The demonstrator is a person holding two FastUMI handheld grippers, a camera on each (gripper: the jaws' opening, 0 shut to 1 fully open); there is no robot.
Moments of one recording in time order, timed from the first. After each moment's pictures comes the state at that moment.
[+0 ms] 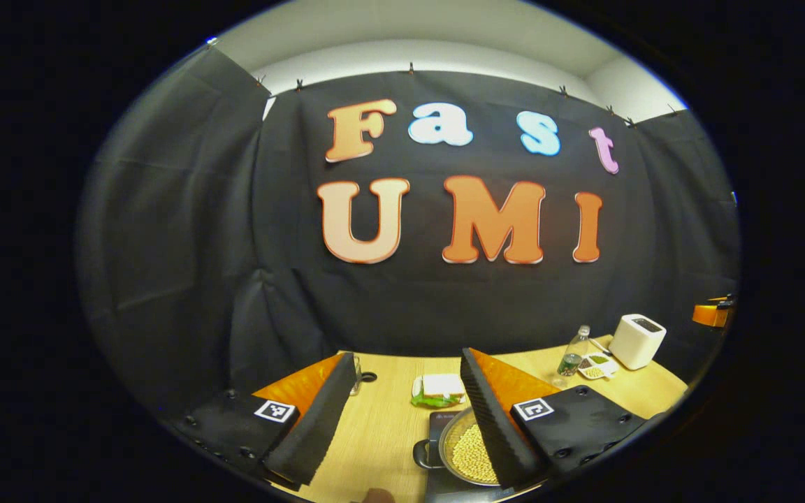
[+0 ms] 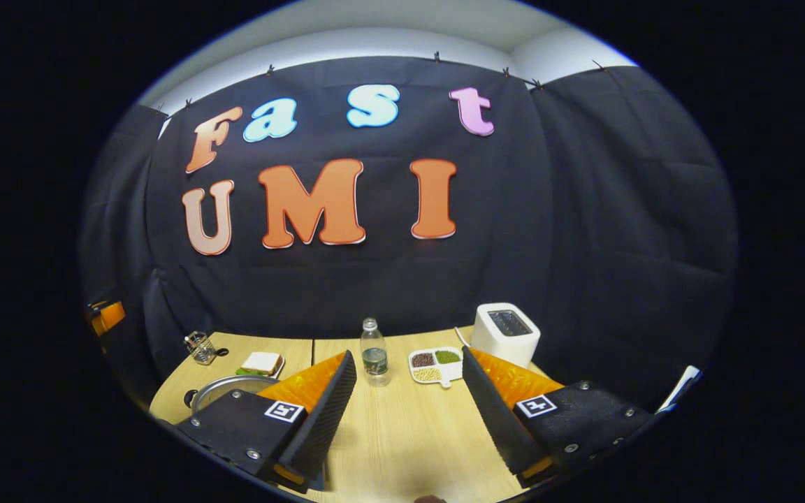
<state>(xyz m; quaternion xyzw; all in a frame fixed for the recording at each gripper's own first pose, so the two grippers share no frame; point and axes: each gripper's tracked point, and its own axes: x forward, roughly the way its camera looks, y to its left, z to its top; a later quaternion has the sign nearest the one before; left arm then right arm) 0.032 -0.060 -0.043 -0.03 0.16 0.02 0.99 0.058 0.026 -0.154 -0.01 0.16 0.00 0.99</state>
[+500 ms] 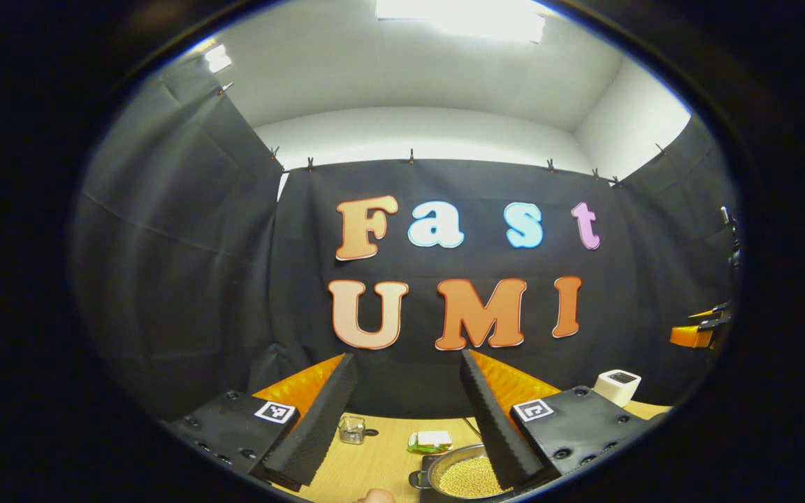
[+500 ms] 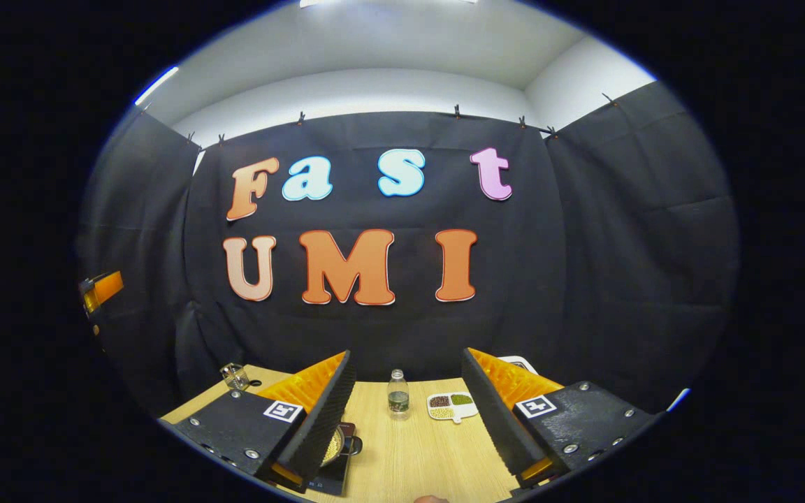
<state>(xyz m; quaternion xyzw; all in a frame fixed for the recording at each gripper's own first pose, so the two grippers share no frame) -0.038 -0.054 0.127 -0.02 -0.01 0.01 1.00 0.014 0.042 -0.045 0.01 0.06 0.05 1.00</state>
